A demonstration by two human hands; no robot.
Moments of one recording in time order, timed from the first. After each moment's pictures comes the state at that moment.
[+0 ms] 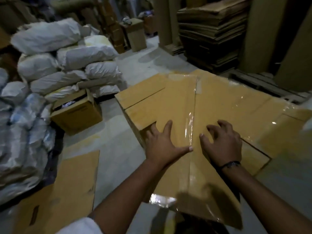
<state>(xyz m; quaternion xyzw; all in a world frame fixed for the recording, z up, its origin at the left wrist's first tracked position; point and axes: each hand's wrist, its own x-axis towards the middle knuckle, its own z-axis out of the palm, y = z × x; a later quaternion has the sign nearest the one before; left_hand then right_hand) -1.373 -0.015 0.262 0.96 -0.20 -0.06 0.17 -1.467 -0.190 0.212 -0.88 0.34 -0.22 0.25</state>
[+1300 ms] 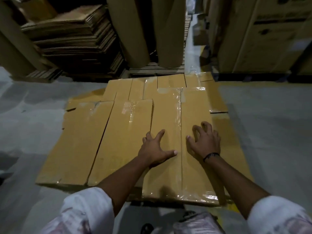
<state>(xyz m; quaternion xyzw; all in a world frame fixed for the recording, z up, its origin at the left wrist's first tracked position) -1.000 -0.064 0.154 0.72 -0.63 -0.29 0.05 -1.227 -0.111 0.124 -0.68 0.69 -0.17 0.19</state>
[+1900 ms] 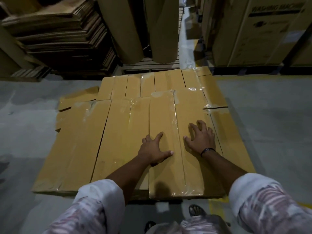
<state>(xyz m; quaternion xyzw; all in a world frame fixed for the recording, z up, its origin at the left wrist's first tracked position) -0.958 -0.089 0.111 0.71 -0.64 -0.29 -0.02 -1.193 -0.138 0.078 -0.68 0.70 -0.09 0.20</state>
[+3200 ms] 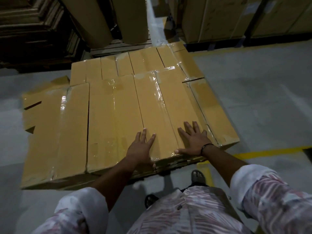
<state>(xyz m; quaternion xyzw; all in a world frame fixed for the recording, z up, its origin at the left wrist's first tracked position) -0.914 0.010 0.065 0.53 -0.81 -0.18 -0.18 -1.197 0.007 0.050 -0.74 0.61 0.18 0.21</state>
